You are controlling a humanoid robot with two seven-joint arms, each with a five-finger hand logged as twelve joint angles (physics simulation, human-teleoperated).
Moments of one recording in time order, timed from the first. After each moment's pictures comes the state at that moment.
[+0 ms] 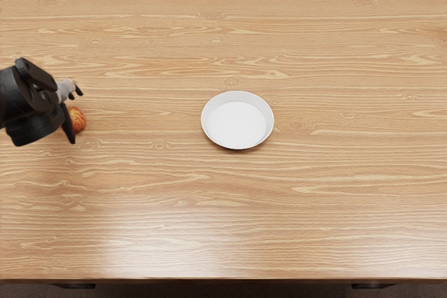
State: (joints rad) left arm -1.71 0.07 1.50 -1.18 -0.46 0.31 -0.01; right arm -0.09 0.00 0.05 0.04 -0.07 0.04 -0.04
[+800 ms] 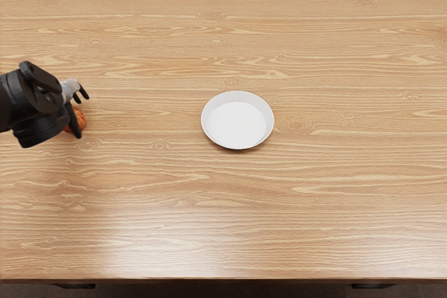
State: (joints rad) left arm -1.70 0.07 1.47 -1.14 -0.46 0.32 -0.01; right arm -0.09 0.00 0.05 0.04 -0.07 0.04 -0.04
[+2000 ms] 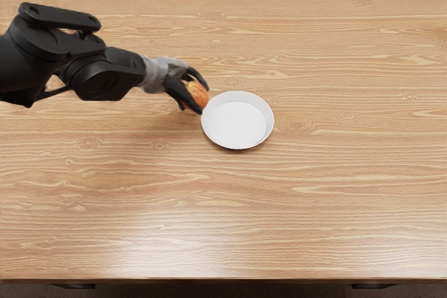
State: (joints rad) left arm -1.73 0.15 0.83 -1.01 -0.41 -0.15 0.04; right arm -0.09 0.00 0.05 0.04 -0.07 0.04 -0.04
